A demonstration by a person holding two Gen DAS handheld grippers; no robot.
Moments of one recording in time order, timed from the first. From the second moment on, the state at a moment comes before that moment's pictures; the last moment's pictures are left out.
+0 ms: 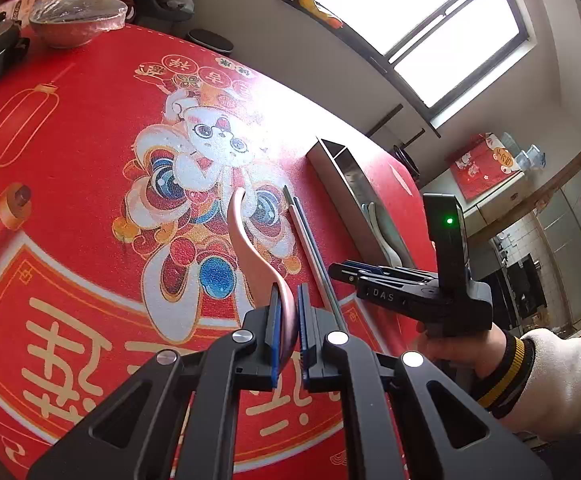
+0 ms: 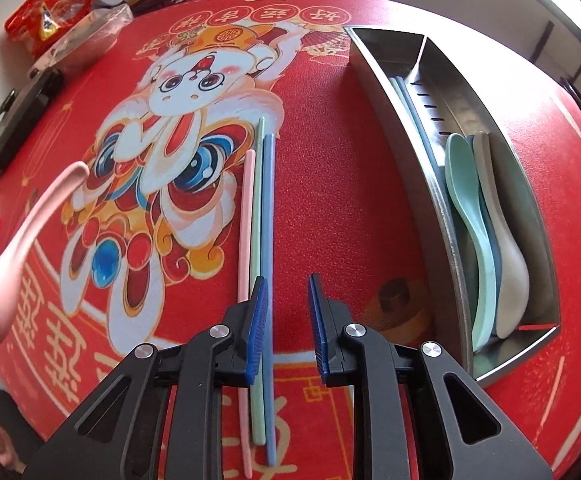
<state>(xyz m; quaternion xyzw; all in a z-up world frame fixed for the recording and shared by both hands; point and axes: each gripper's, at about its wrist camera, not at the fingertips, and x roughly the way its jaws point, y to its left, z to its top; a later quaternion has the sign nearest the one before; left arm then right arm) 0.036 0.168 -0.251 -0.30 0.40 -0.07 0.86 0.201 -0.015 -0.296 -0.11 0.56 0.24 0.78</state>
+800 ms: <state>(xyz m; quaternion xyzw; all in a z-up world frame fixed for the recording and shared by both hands) 0.043 0.154 -0.254 -0.29 0.41 -0.05 0.86 0.195 -0.023 -0.306 -0.11 0.56 0.26 0.78</state>
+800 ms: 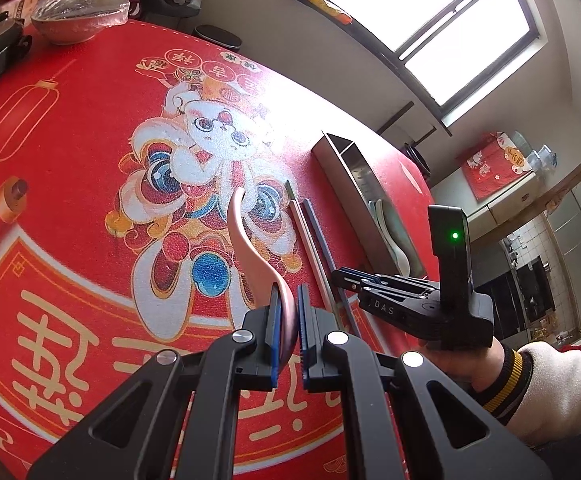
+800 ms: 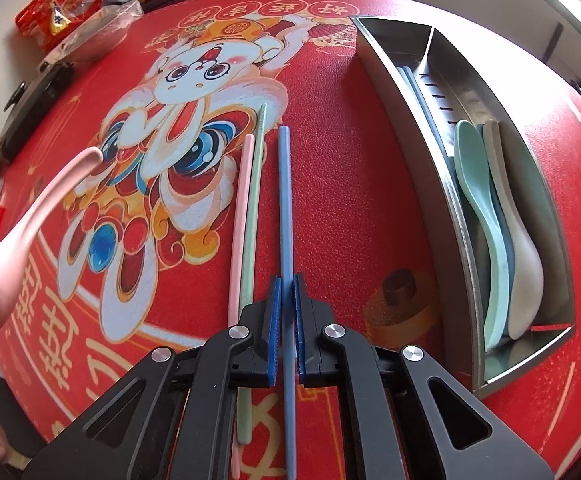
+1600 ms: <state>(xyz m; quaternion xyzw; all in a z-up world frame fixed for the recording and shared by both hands) 0.064 0.129 -0.263 -0.29 0.43 -0.04 0.85 0.175 -0.042 -0.308 -0.10 0.53 0.28 0.79</state>
